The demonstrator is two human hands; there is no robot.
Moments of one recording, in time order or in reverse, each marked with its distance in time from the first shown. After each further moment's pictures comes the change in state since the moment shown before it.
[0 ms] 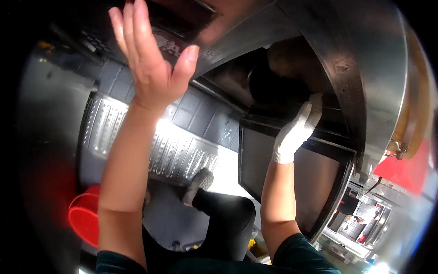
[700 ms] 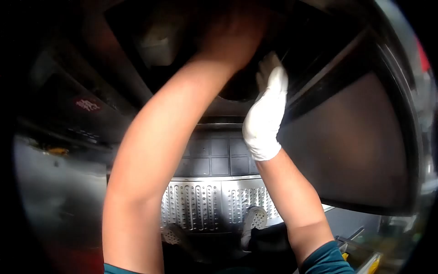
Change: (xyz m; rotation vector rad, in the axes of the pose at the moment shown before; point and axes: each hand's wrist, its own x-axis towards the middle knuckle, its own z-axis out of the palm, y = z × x) left_hand 0.004 0.207 0.210 -0.097 -0.560 0.289; right_hand -0.039 0.079 -0.003 0.567 0.317 0.025
